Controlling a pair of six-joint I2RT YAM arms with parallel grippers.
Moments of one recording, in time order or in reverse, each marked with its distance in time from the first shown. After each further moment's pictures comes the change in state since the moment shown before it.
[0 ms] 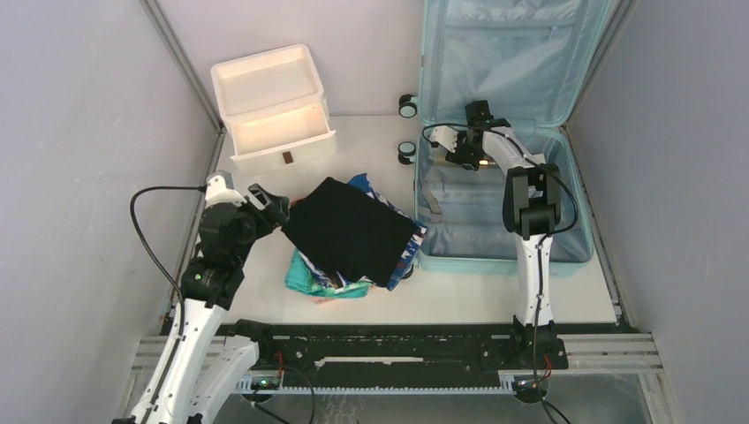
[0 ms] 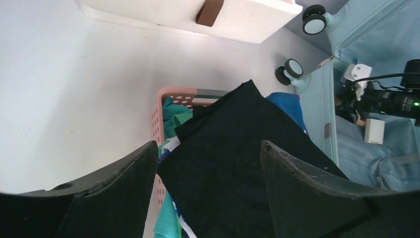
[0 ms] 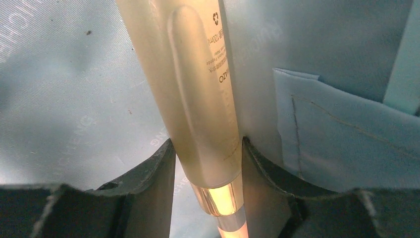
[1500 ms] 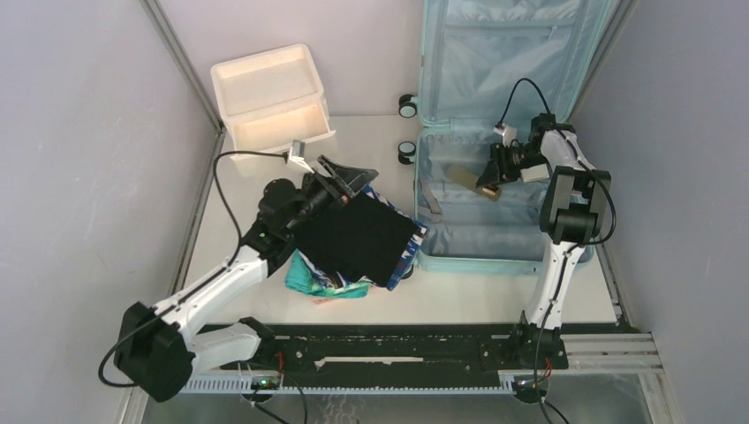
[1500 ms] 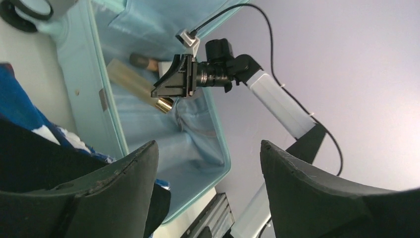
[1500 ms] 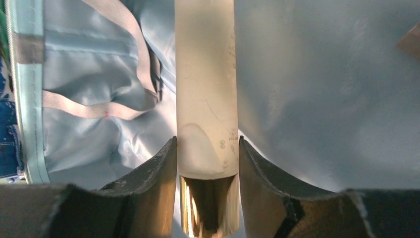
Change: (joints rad) left arm -0.353 0.427 0.003 0.790 0.325 -0.512; right arm -0.303 -0.132 -0.134 -0.310 -0.712 0.724
